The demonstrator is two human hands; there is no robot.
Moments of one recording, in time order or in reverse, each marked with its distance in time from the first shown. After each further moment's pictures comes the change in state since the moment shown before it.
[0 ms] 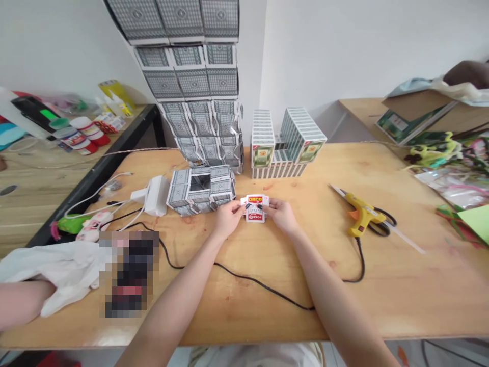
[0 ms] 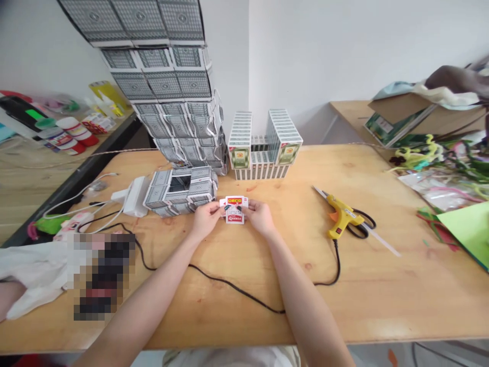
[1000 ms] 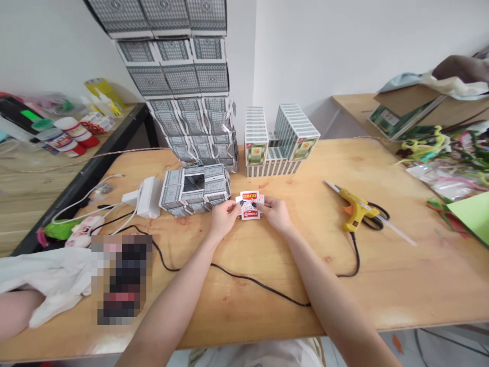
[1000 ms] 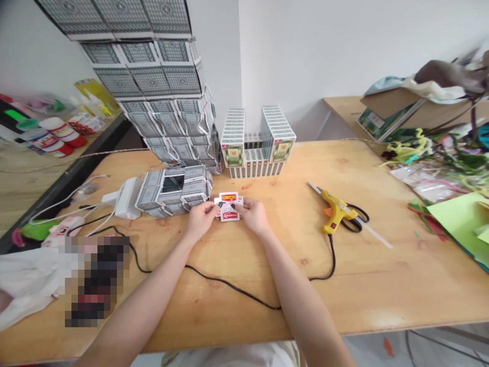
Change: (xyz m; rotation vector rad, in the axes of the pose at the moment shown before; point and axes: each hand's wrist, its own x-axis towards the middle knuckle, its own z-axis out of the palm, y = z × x) left_hand -0.003 0.016 -0.001 0.072 0.055 -0.050; right_hand -0.001 0.003 0.003 -0.052 0.023 -0.037
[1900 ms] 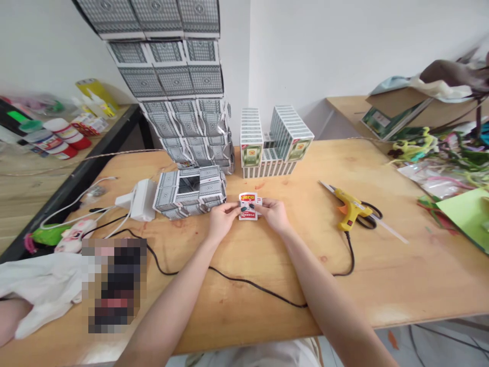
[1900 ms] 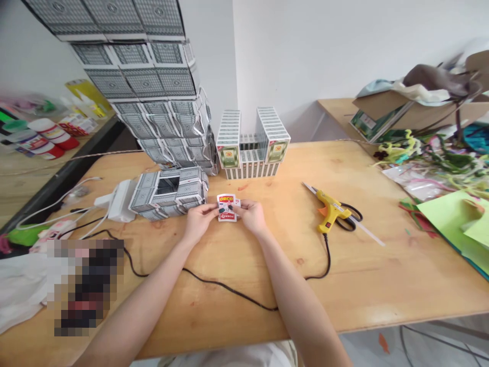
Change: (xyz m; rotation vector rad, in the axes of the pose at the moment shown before) left_hand 0.001 0.000 0.009 -0.219 0.011 -0.089; right_hand -0.001 -0.004 -0.003 -0.042 0.045 -0.044
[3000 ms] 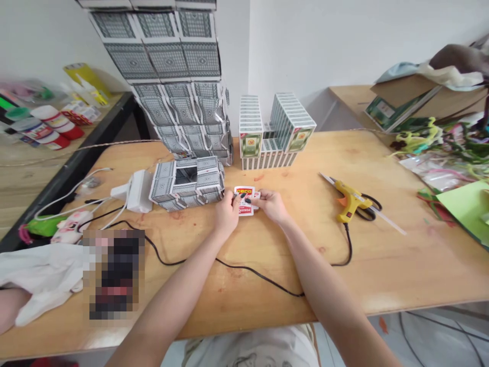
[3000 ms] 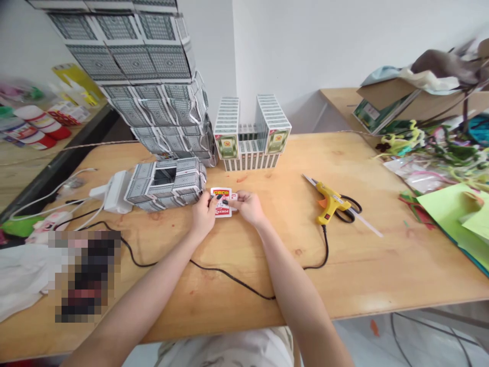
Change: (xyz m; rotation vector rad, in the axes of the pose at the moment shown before) left_hand -0.009 -0.005 0.014 0.496 0.142 0.247; right_hand 0.001 -0.004 0.000 0.057 -0.109 0.023
